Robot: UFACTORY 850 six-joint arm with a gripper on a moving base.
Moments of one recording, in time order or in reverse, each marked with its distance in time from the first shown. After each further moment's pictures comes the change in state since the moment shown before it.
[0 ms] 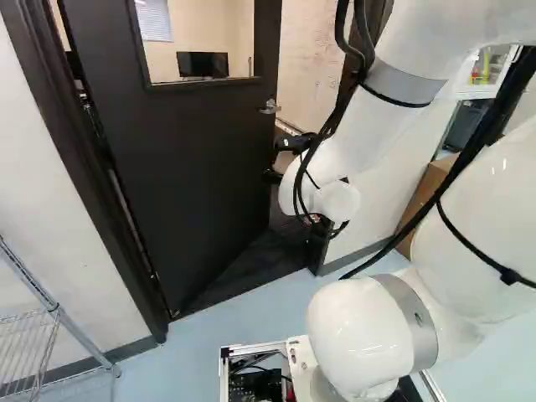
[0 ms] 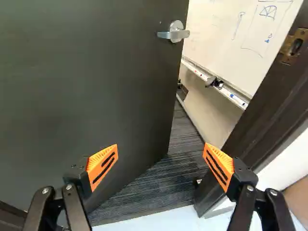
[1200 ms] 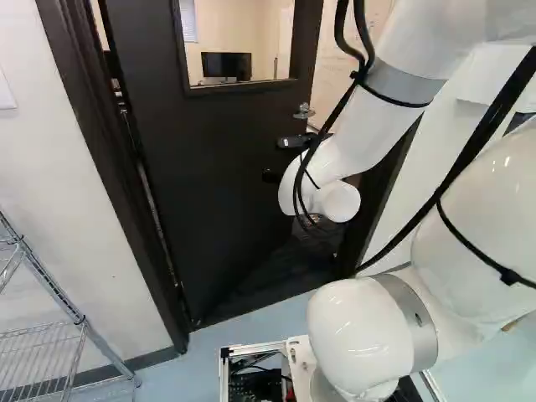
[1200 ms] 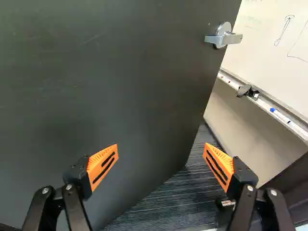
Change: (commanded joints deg) arm 0.0 0.0 0.0 0.0 0.0 0.0
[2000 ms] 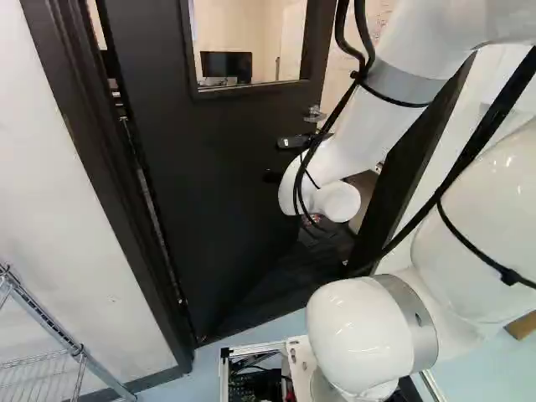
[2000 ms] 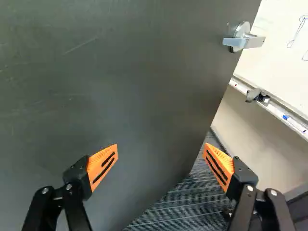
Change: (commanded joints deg) arm 0.0 0.0 0.0 0.0 0.0 0.0
